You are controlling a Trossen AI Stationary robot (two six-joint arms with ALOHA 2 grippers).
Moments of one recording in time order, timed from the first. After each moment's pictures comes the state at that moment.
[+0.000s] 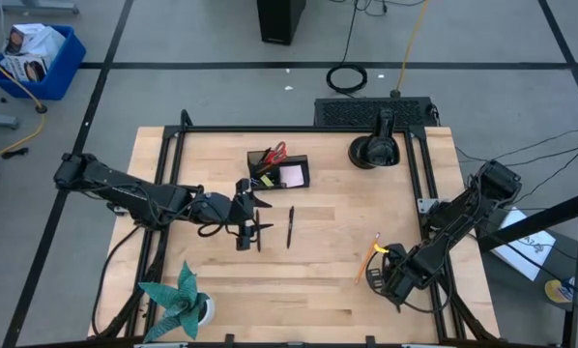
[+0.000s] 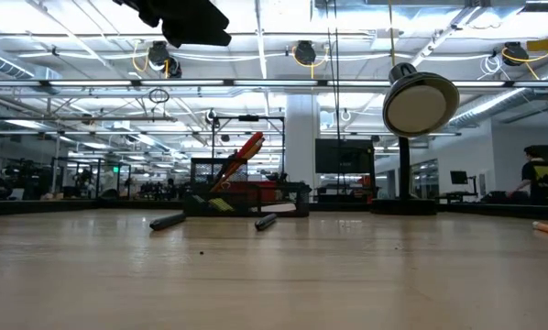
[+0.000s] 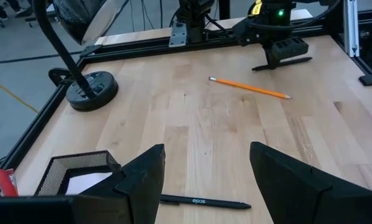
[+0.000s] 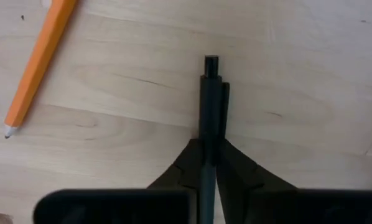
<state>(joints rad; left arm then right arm) -0.23 1.24 0.86 -0.09 -0.29 0.01 0.84 1.53 0.68 -0.64 -0.06 2.28</state>
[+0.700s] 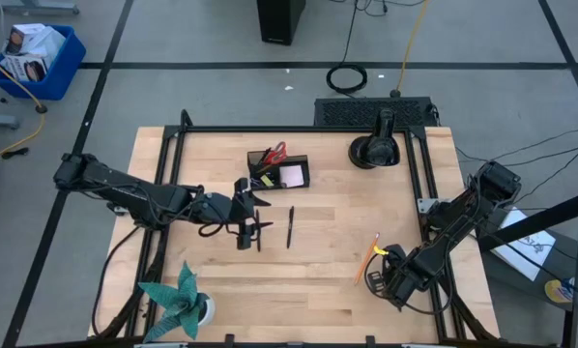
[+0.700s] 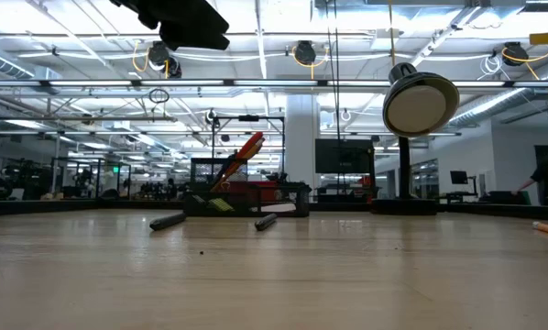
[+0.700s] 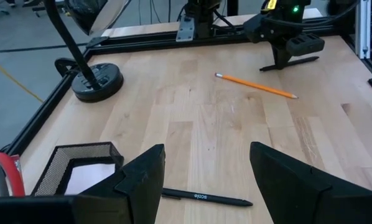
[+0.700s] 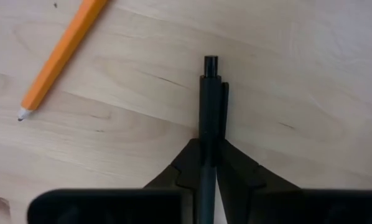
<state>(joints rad) -0.23 1.24 0.86 -0.10 -0.32 -0.03 0.84 1.53 0.68 -0.66 0.04 2.16</state>
